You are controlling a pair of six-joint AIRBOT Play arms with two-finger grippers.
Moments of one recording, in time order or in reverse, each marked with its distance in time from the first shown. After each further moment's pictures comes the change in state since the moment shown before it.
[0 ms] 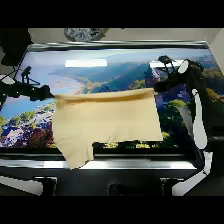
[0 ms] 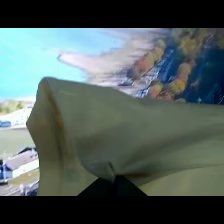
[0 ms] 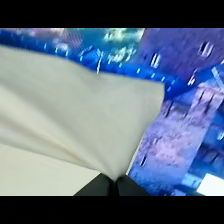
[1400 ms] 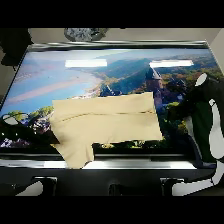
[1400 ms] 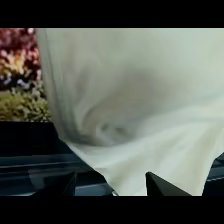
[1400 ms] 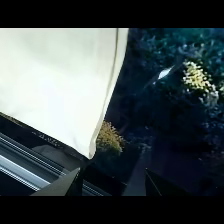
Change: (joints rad) left arm 0.082 0.479 -0.851 0.051 -0.175 -0.061; right arm -0.180 0.159 -0.309 -0.003 0.443 -0.121
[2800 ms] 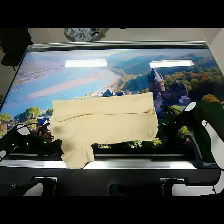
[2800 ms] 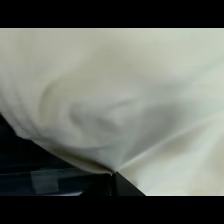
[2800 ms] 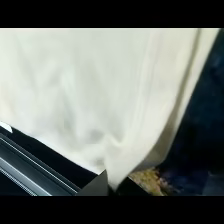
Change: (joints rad) left arm -0.155 0.088 -0.155 0.018 0.124 -0.045; right arm -0.008 0.101 -0.521 0.219 -0.311 -0.027
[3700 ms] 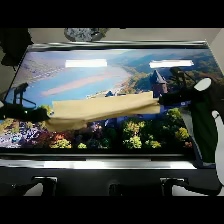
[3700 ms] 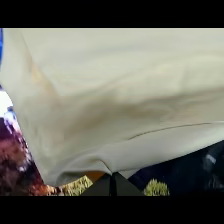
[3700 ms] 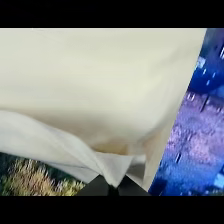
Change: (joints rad) left arm -0.001 -0.030 0.580 0.067 -0.024 0.068; right arm 0.100 0.120 0.324 0.050 -0.319 0.002
